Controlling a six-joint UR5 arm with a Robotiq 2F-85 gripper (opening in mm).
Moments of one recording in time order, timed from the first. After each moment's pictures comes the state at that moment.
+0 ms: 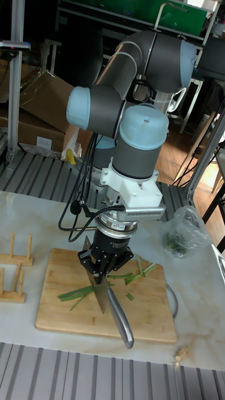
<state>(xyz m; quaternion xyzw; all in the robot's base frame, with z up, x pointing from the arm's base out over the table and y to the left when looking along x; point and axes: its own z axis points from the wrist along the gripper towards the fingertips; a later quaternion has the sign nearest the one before) 0.647 0.011 0.084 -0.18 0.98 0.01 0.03</state>
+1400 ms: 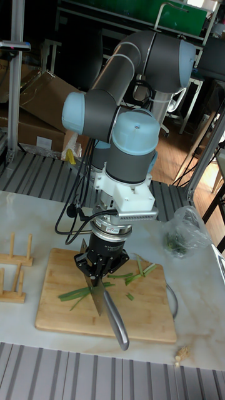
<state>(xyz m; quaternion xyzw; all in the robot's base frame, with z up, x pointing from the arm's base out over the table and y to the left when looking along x) 0.646 0.006 0.070 -0.18 0.98 0.01 0.03</state>
